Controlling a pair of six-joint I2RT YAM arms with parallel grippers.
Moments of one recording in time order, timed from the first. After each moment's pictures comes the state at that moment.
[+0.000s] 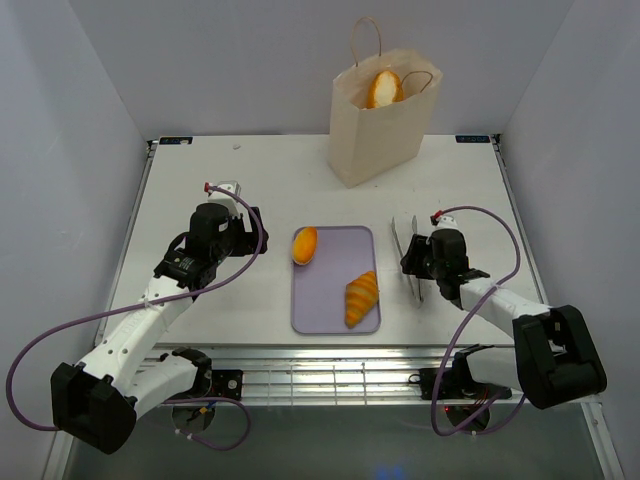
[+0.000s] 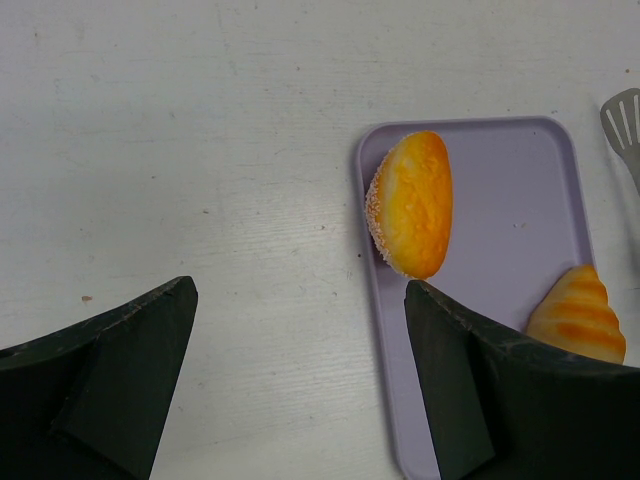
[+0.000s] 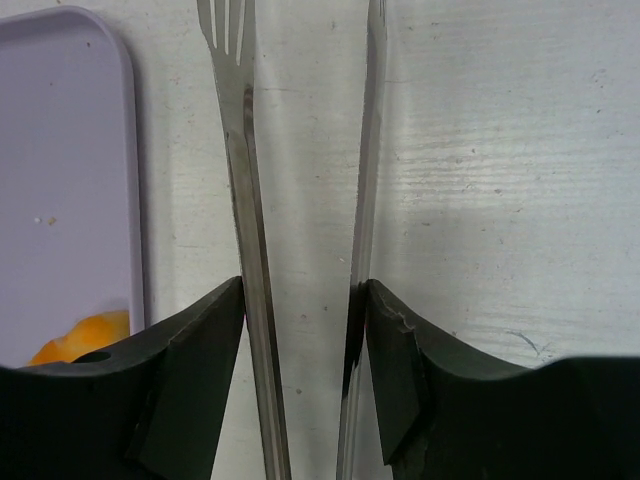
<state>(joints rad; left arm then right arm) -0.40 1.02 0.81 -0.35 -0.11 -0.31 0.30 1.23 0.43 0.13 0.01 0.37</state>
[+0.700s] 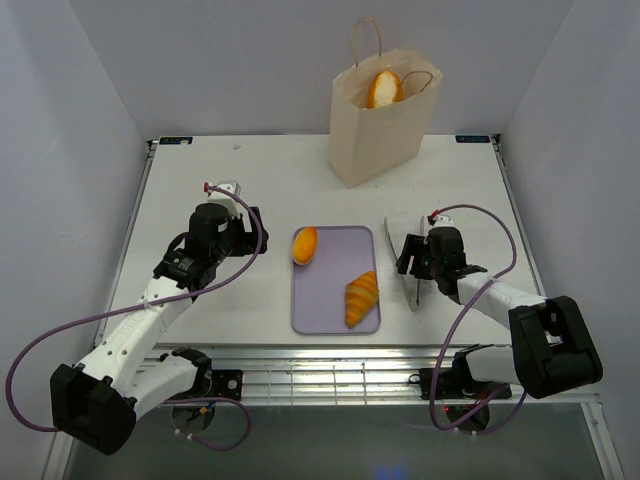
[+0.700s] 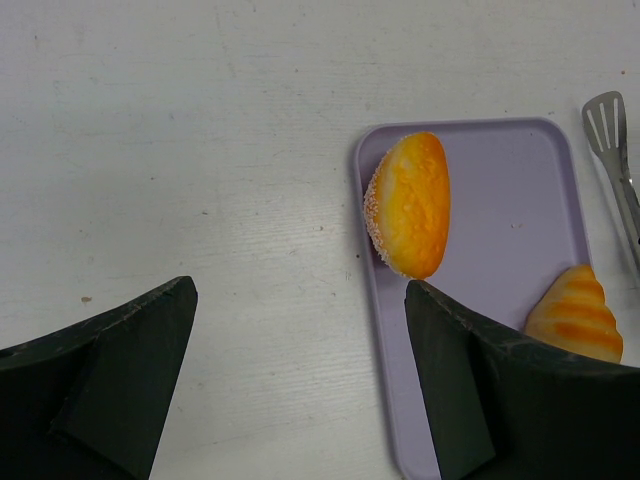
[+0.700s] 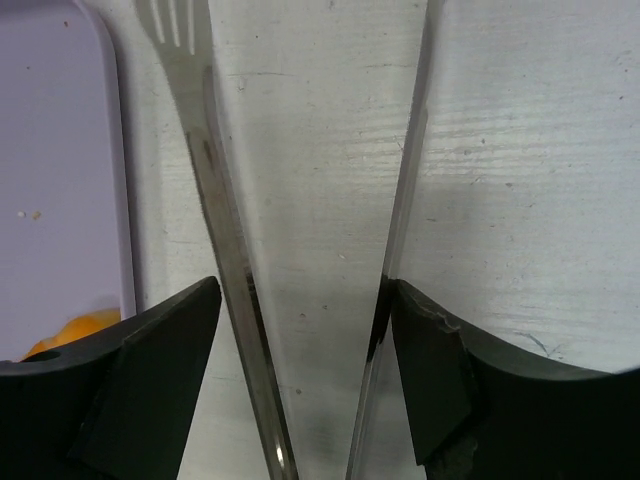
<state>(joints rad) -0.40 1.01 0.81 -0.35 -0.11 -0.31 0.30 1.28 0.46 0.09 0.00 0.37</state>
